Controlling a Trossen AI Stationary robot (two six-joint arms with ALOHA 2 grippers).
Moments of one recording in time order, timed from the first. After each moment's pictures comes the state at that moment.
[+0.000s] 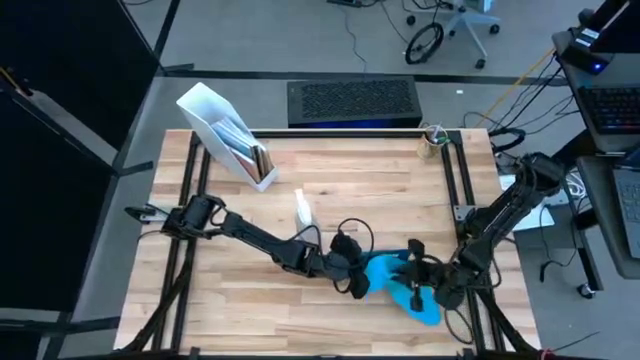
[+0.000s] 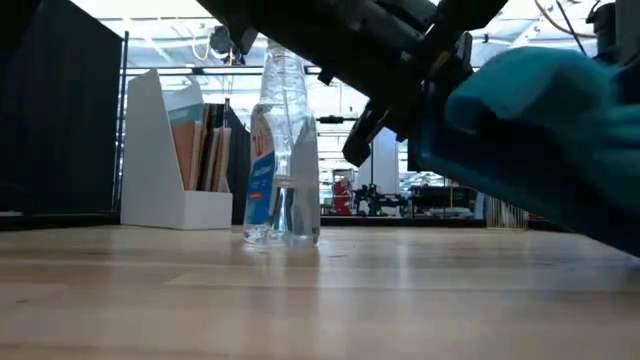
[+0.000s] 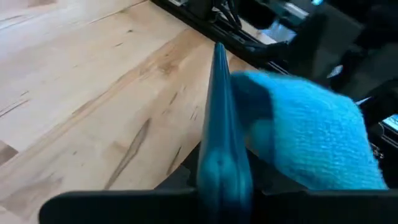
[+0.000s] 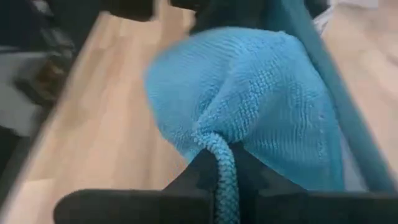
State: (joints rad) left arm -0.30 2.16 1.43 0.26 -0.39 -0.68; right arm 0.86 1.33 0.53 0.03 0.79 0.62
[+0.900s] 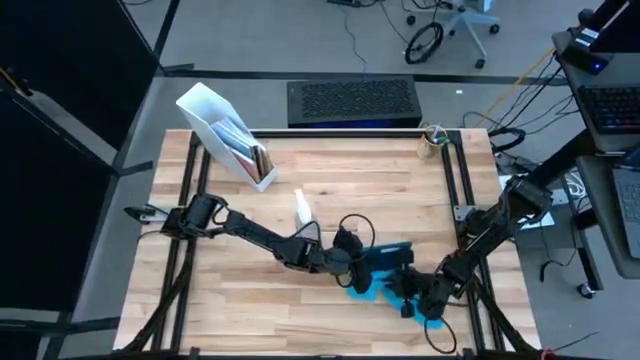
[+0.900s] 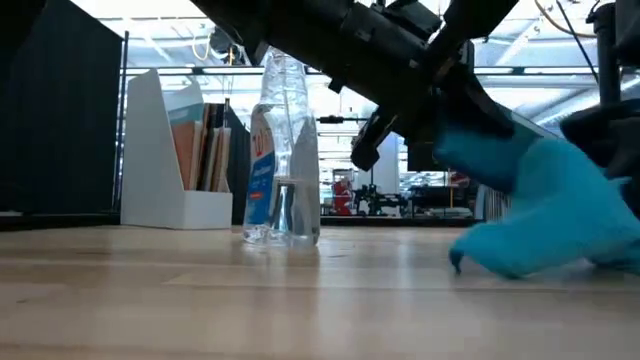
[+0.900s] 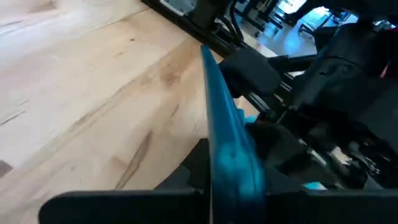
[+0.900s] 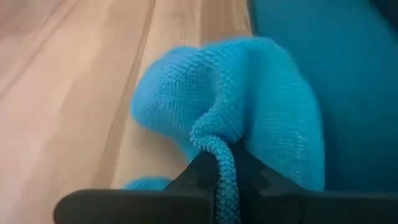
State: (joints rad) left arm -0.30 2.17 1.43 0.31 -0.36 -0.68; right arm 0.89 1.60 0.54 0.09 0.72 0.64
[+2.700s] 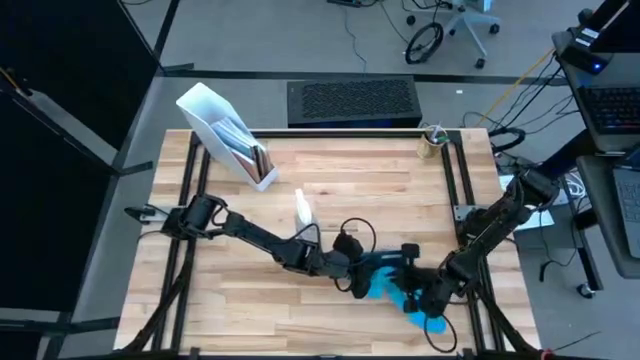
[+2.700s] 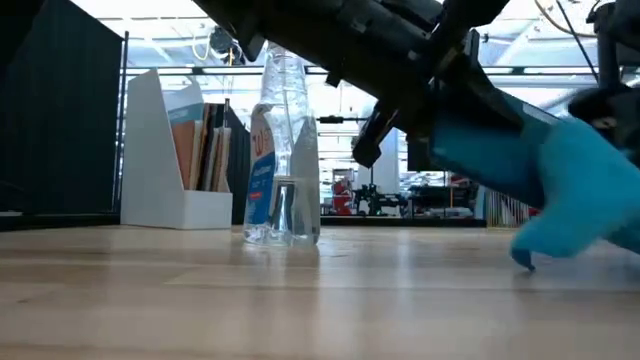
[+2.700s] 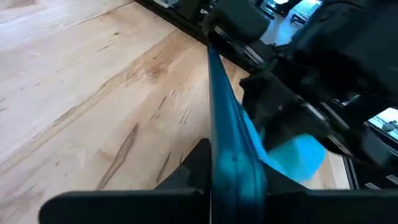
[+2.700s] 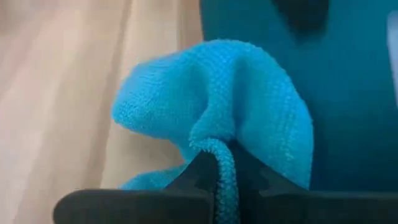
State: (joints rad) left arm -0.31 2.16 1.43 0.30 -0.35 -0.66; right arm 0.88 1.47 0.61 -0.30 0.67 0.77
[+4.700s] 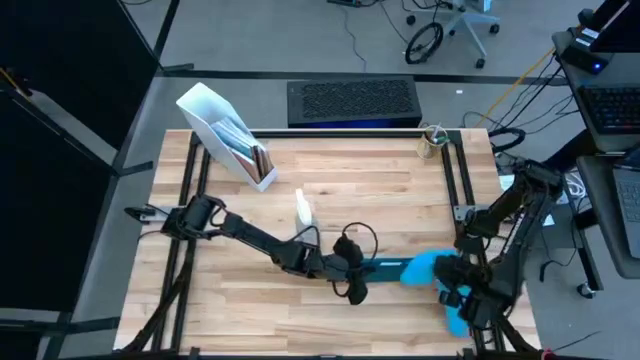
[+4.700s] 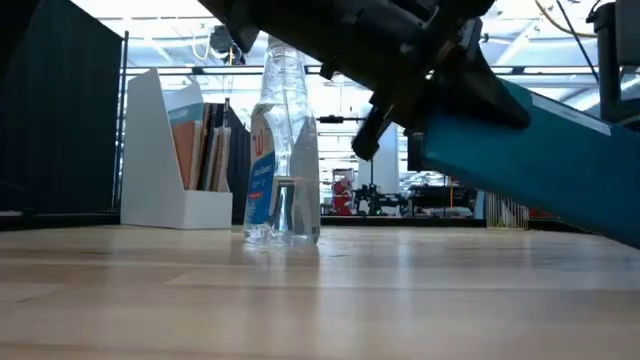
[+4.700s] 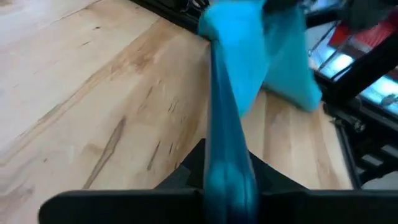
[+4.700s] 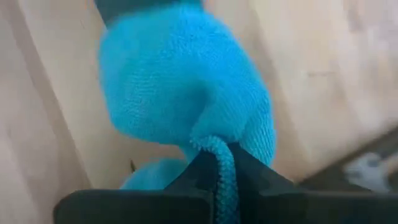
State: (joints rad) left arm -0.31 2.14 1.44 0.21 -0.33 -0.53; right arm 1.15 1.41 1.03 -1.44 0.41 1.53
